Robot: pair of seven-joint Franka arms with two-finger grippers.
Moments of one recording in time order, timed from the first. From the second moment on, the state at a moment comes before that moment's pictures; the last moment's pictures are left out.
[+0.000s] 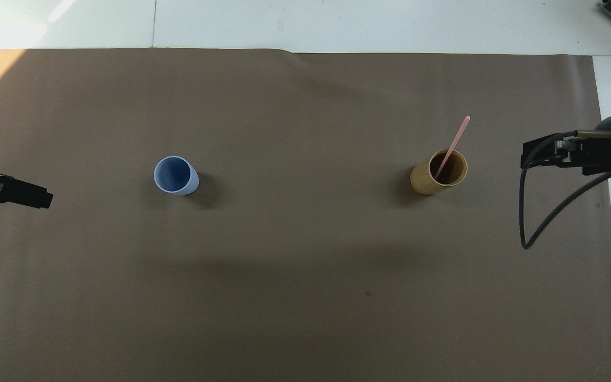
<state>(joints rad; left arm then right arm) -0.05 -0.05 -0.01 -1.60 -0.05 1.50 0.21 0.00 0.01 0.06 -1.55 -0.01 1.61 0.18</state>
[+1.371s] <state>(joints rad) -0.08 -0.05 -0.03 -1.71 -0.05 1.65 0.18 0.00 0.01 0.06 -1.55 -0.01 1.62 0.18</state>
